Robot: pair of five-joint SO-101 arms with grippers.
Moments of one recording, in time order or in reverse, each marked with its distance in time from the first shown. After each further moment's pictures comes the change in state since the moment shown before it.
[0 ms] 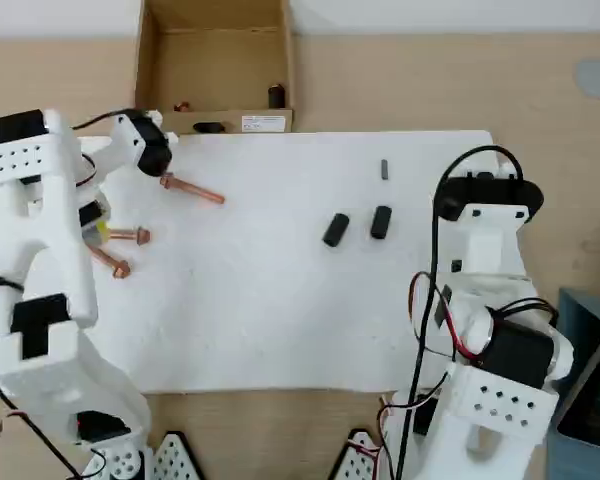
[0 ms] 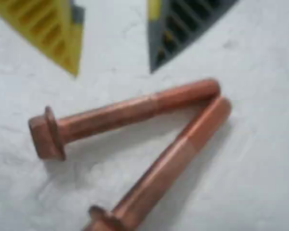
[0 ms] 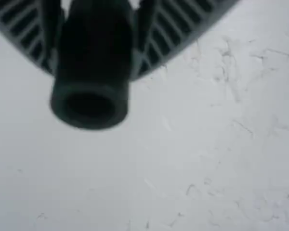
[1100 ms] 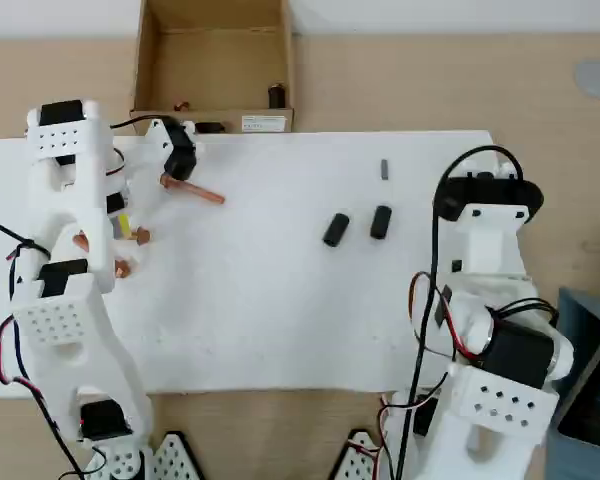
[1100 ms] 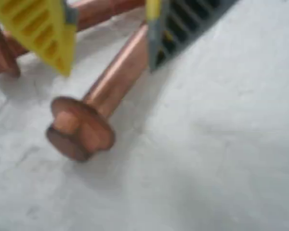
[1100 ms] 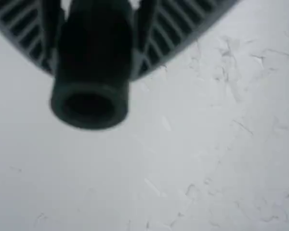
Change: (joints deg) left arm 4.5 17.2 -14.2 0.3 -4.5; right arm 0.0 0.0 0.0 0.0 0.0
